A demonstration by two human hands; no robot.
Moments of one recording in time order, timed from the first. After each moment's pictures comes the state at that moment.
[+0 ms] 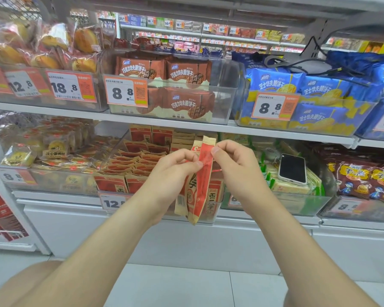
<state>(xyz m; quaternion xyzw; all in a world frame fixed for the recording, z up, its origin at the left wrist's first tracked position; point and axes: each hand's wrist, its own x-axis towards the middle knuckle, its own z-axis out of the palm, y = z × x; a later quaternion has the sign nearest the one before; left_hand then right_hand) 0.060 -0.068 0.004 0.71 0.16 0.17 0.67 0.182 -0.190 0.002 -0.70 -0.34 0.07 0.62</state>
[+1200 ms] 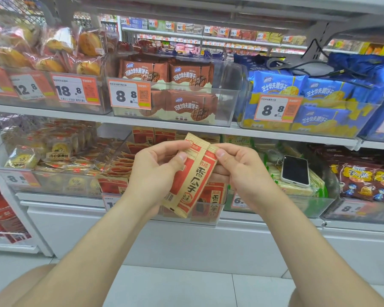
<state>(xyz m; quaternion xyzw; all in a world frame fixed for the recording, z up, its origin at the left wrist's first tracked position) 0.055 -0.051 0.003 0.66 0.21 0.32 0.65 0.182 -0.193 0.011 -0.63 -0.33 0.24 0.66</state>
